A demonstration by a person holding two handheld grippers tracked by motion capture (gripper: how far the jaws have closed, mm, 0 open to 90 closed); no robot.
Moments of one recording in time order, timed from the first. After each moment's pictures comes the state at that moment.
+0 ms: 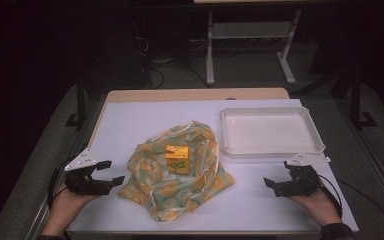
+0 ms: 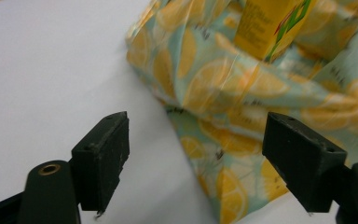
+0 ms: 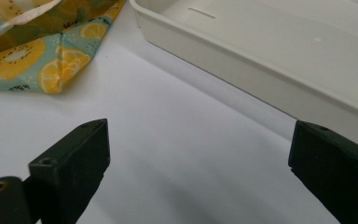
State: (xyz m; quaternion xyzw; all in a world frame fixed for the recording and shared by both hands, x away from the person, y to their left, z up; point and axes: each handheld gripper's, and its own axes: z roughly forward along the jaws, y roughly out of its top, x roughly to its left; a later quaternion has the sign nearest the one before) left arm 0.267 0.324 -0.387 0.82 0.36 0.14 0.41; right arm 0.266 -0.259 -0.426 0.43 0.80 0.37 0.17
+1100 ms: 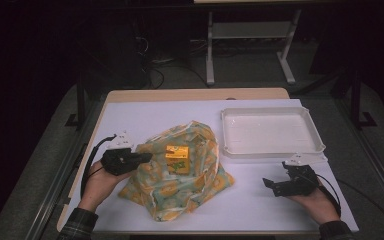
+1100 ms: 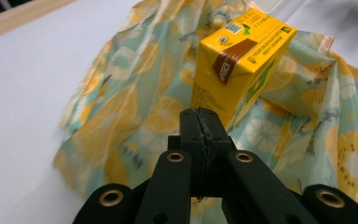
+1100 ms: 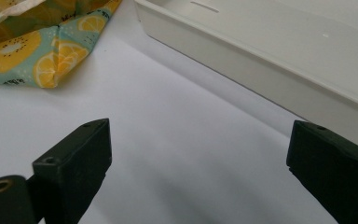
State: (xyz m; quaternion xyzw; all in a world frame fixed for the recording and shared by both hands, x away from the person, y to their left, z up) left arm 0.311 0.239 -0.372 0.85 0.30 0.12 0.41; right arm 0.269 -0.258 -0.431 0.43 0.81 0.37 0.16
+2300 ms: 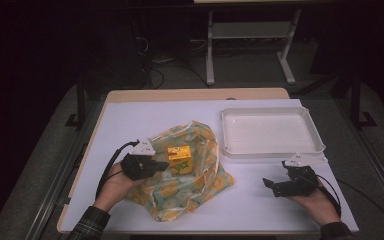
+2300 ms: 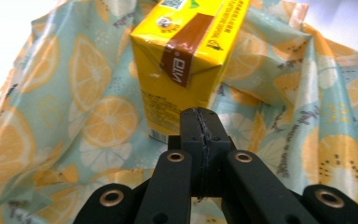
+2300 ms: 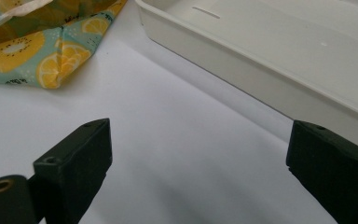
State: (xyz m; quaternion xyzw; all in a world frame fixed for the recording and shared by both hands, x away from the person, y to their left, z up) left arm 0.309 0.201 -0.390 0.89 0.25 0.08 0.38; right arm 0.267 -0.257 -0.430 0.42 0.81 0.37 0.17
